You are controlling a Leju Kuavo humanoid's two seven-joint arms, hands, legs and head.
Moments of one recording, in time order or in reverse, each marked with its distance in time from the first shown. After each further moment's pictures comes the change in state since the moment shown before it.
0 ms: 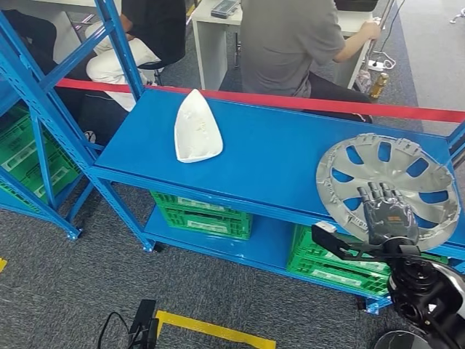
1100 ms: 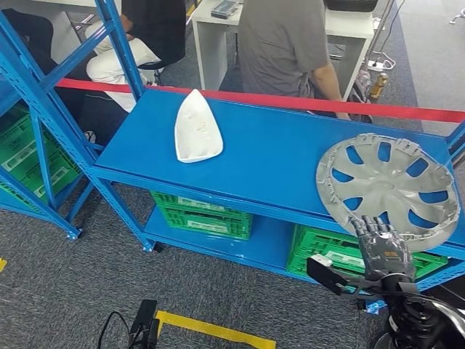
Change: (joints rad) left arm 0.000 0.000 0.000 0.000 -0.018 -0.002 0.017; right arm 0.225 -0.024 -0.090 -0.165 -0.004 0.066 0.054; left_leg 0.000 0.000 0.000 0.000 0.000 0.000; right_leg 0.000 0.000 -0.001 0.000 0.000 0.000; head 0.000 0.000
